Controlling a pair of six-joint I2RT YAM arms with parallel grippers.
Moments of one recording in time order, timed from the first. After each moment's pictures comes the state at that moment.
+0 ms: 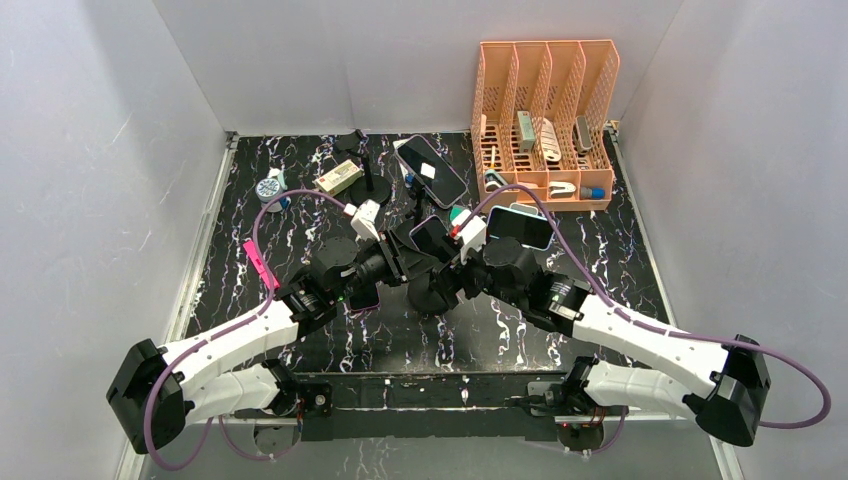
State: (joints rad) left arm -0.83 1.05 0.61 0.26 0.12 -0.99; right arm 1.01 1.00 0.77 -0.20 0.12 0.10
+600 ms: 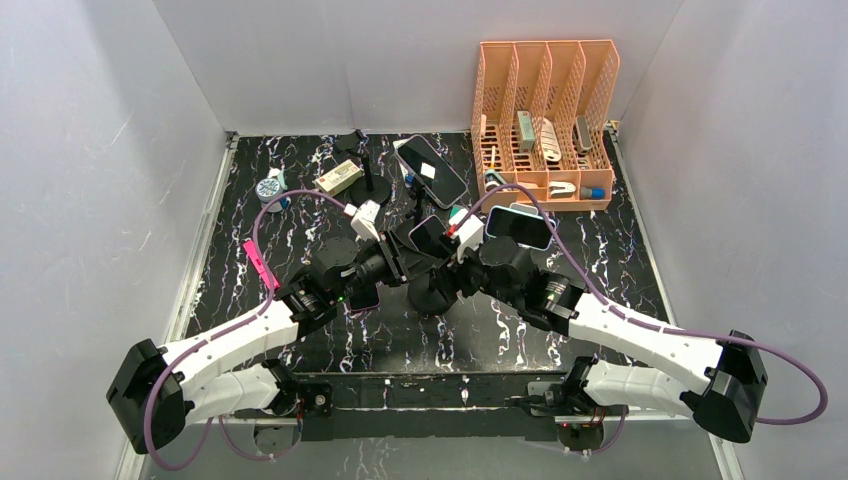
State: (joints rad) left arm -0.83 1.05 0.61 0.25 0.12 -0.99; right arm 1.01 1.03 0.77 -0.17 0.14 0.09
